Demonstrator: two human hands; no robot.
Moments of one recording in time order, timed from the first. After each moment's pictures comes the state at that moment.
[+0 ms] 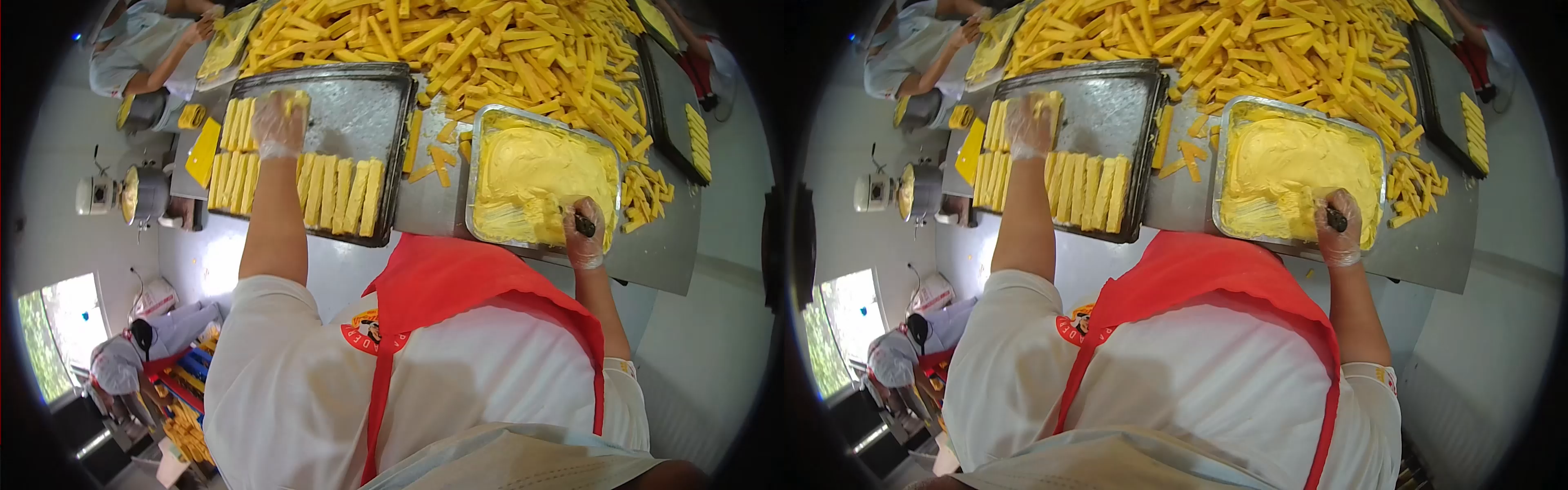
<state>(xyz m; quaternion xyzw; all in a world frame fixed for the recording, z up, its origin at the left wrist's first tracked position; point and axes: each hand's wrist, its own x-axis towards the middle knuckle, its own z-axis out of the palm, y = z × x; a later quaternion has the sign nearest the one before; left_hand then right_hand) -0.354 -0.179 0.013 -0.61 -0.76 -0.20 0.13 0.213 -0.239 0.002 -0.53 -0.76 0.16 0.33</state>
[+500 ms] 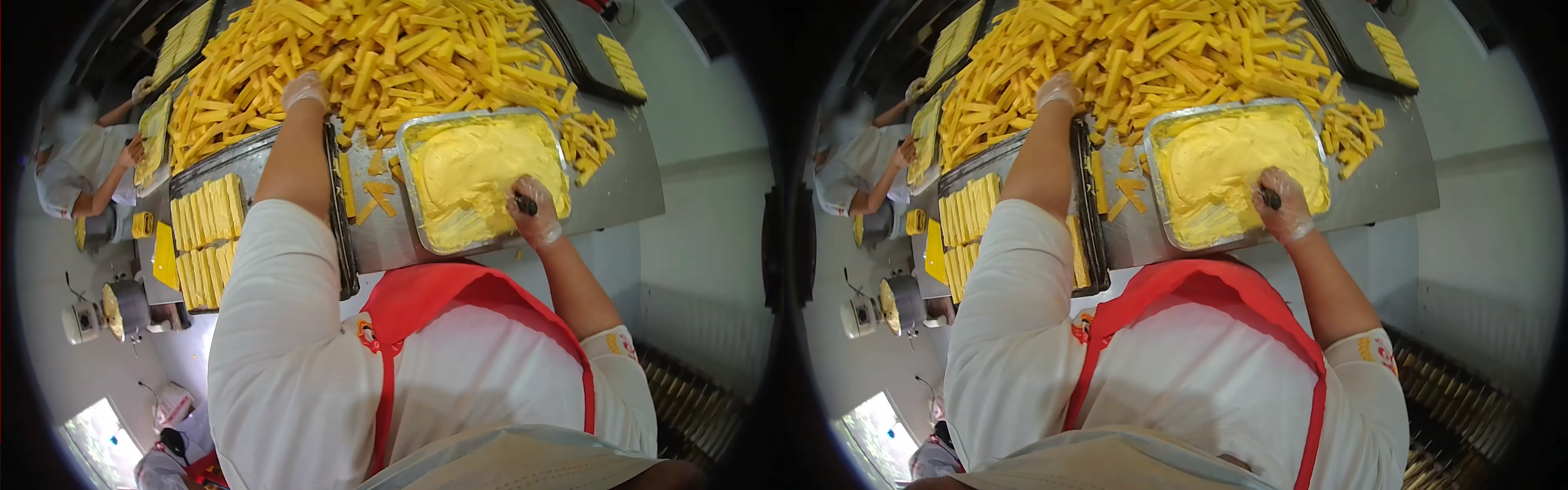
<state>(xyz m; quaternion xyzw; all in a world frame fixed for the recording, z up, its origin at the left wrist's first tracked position) -0.185 0.055 -0.007 -0.67 -0.74 0.06 -0.07 0.196 -0.243 0.014 -0.56 -0.75 0.13 0.31</state>
